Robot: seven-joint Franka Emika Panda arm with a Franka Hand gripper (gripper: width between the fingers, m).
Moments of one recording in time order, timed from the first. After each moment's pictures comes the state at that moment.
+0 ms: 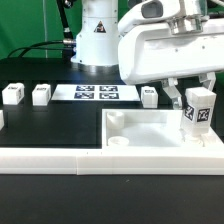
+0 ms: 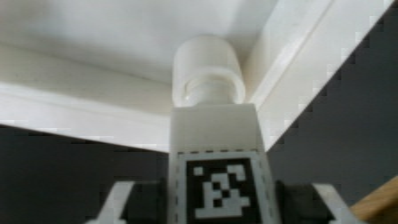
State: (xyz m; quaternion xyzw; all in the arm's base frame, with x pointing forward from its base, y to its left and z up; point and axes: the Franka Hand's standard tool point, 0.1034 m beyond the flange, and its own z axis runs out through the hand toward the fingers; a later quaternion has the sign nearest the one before) arm 0.614 0.113 0.077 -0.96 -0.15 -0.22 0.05
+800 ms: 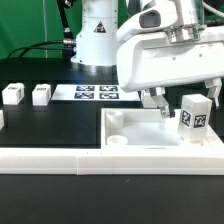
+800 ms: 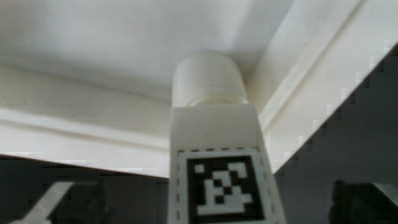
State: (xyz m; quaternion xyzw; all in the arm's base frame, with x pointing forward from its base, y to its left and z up) arm 0.613 0.111 0.070 -0.96 -0.15 -0.22 0.05
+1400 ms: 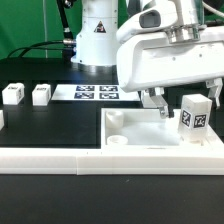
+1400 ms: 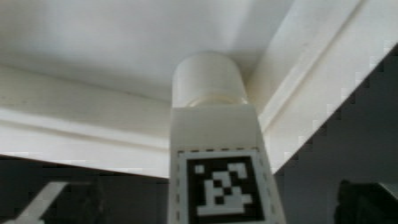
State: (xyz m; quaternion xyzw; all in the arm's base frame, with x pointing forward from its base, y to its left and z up) arm 0.612 0.111 0.070 -0.96 -0.15 -0.22 0.05
